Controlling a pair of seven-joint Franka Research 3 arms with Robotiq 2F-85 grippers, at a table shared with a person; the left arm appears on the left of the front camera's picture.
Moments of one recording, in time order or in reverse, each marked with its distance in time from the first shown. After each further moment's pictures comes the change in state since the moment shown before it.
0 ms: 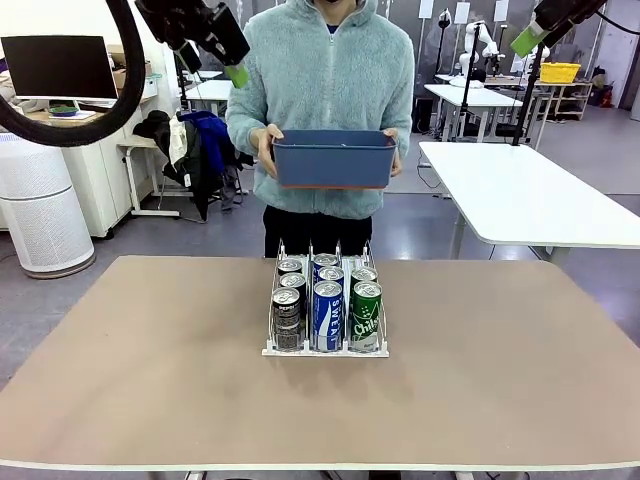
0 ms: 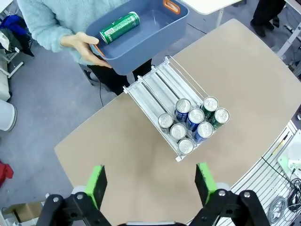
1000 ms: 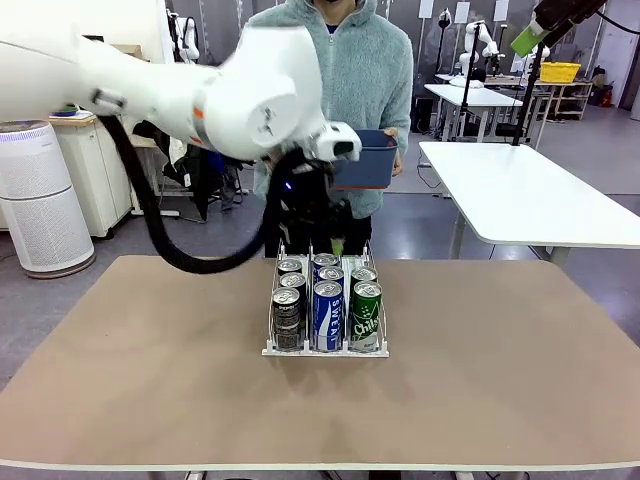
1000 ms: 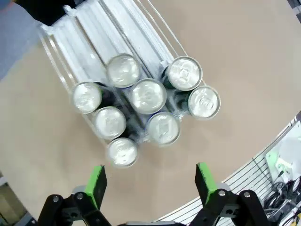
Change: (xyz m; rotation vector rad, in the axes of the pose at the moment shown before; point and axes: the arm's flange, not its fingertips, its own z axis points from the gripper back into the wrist) left arm -0.018 -0.115 -0.251 -0.112 0.363 0.119; right arm 0.000 0.000 0.000 0.000 0.000 0.000
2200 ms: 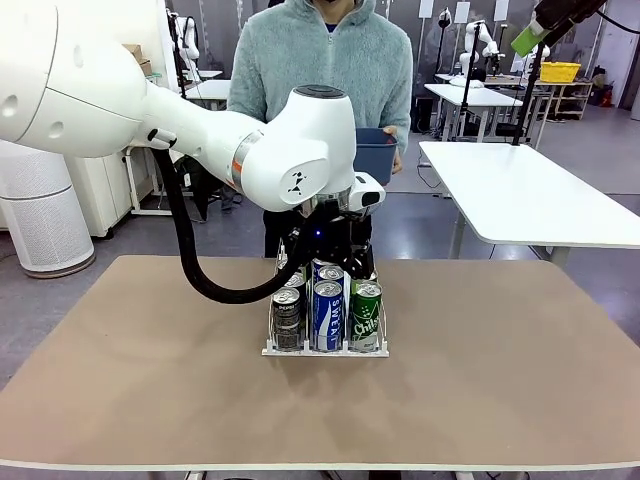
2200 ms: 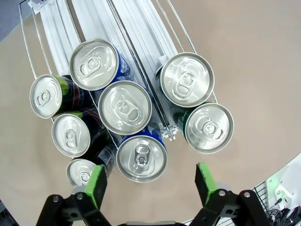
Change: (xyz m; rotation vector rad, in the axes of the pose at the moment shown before) left arm 0.006 -0.043 -0.095 0.056 0.052 0.130; right arm 0.000 0.000 0.000 0.000 0.000 0.000
